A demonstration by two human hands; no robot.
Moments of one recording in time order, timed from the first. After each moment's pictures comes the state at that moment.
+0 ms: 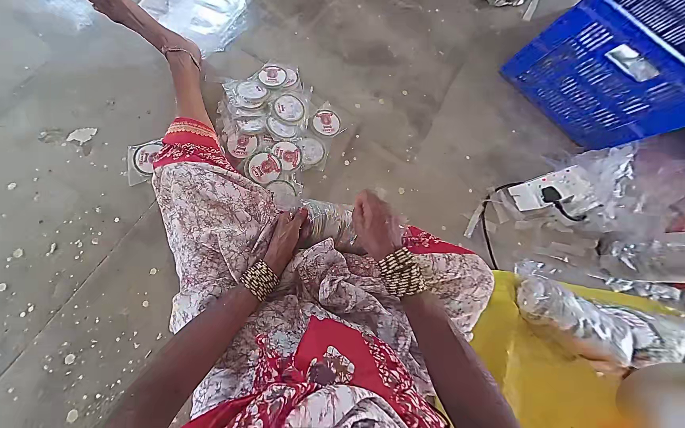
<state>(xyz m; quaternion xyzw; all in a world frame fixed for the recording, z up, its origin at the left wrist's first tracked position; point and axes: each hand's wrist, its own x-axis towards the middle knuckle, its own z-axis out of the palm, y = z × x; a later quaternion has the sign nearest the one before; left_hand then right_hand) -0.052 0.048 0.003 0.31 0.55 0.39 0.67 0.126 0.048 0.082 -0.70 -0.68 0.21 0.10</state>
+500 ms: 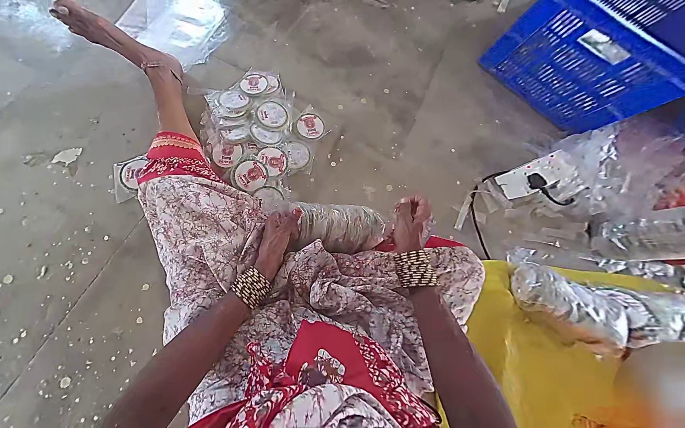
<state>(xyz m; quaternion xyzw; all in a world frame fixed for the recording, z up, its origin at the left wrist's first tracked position) -0.048 0.047 0.010 0.32 0.60 0.37 0.63 0.213 0.037 0.028 -0.80 -0.42 0.23 0.38</state>
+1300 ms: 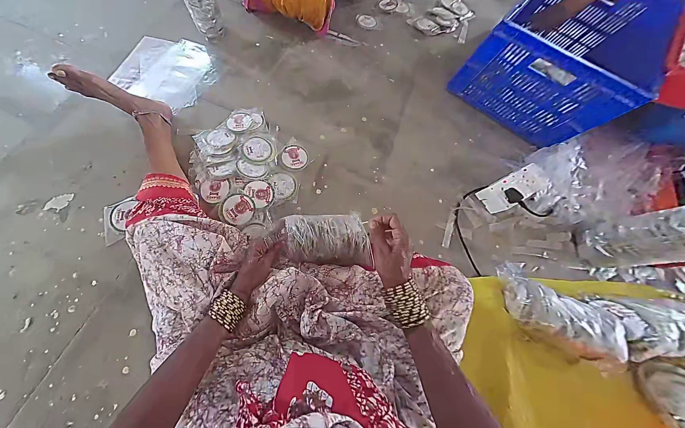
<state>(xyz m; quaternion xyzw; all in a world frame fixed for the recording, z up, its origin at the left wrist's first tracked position) -0.074 0.068 0.004 0.55 0.51 0.34 0.57 0.200 0.038 0.051 -0.69 -0.51 0.20 0.47</state>
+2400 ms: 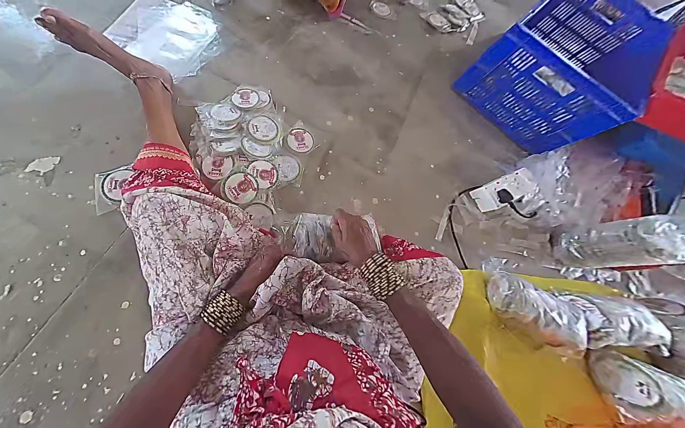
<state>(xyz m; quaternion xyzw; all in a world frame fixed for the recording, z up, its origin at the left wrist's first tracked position) -0.075 0.040 0.005 0.70 0.52 0.00 0.49 0.142 0.064 0.098 -0.70 -0.65 0.30 -0.04</state>
